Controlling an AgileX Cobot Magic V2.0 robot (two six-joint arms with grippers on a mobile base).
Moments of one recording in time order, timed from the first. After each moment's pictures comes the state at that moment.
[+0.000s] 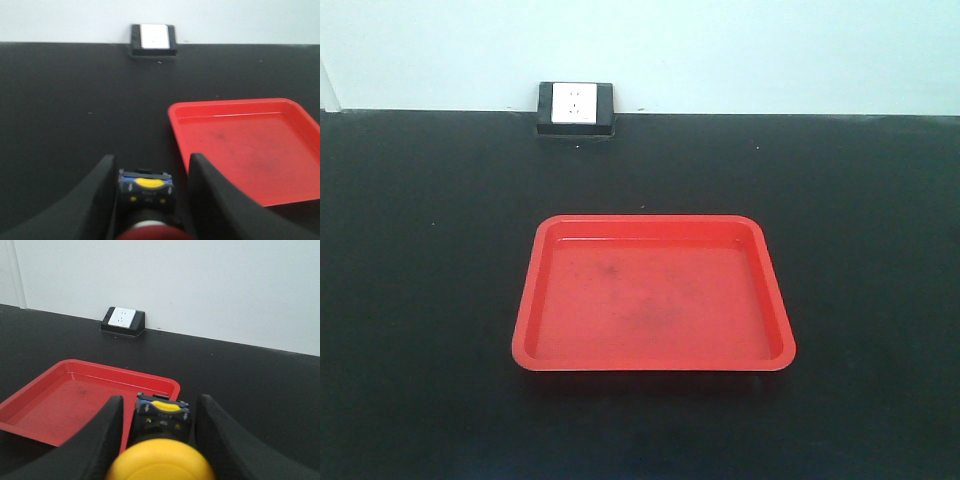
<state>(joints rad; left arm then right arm) -0.14 0.55 -0.69 -0.13 0.60 0.06 0.30 0.13 -0.47 -0.08 0.56 0.02</state>
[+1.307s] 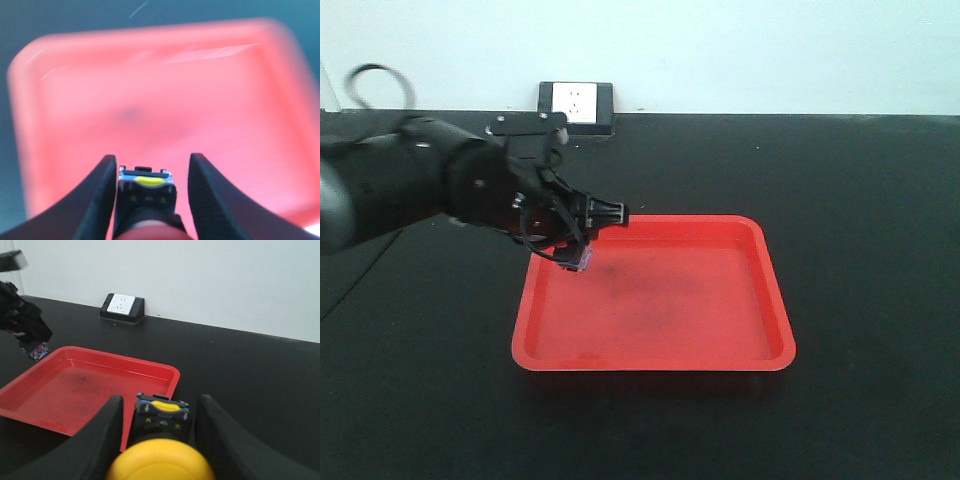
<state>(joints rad) -0.55 1.77 -1.40 0.11 0.64 -0.43 0.30 0.13 -0.47 -0.08 0.60 0.02</state>
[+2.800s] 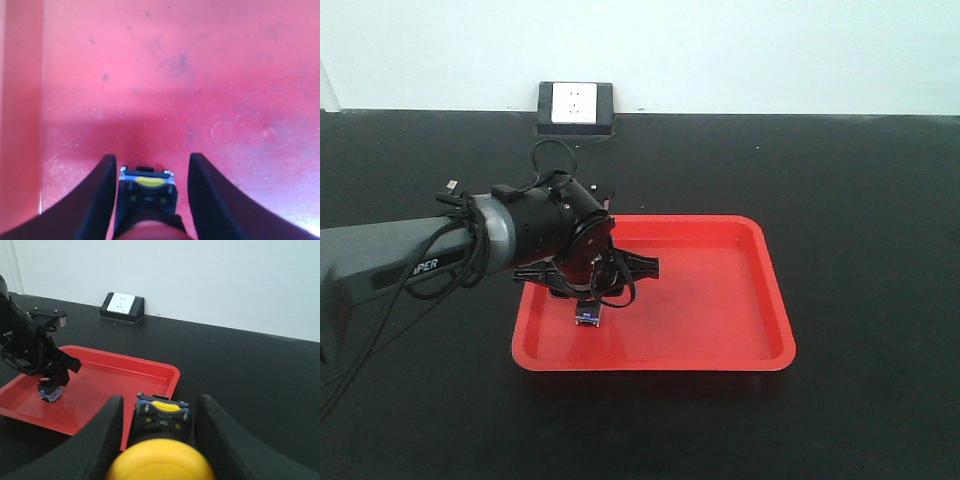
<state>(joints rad) -0.64 2.07 -1.56 0.31 0.79 -0.81 0.30 0.13 -0.47 -0.08 0.61 0.02</state>
